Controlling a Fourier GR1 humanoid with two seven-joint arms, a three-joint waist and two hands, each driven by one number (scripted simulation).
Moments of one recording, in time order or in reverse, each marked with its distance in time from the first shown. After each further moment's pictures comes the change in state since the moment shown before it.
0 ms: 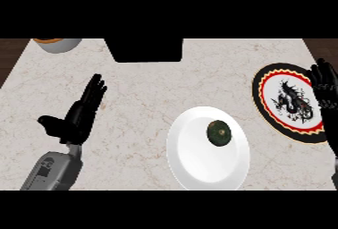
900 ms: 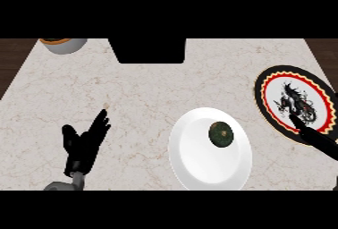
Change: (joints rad) left arm 0.209 -0.043 -0.054 -0.047 -0.025 0.073 0.296; right arm 0.105 0.157 -0.186 0.086 0.150 -0.328 -0.058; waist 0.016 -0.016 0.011
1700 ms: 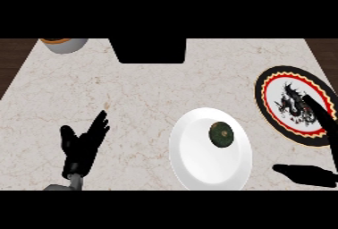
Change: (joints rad) left arm 0.022 -0.002 0.010 -0.040 -0.014 -0.016 0.038; right arm 0.104 -0.246 0.272 -0.302 0.349 0.270 0.621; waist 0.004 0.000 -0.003
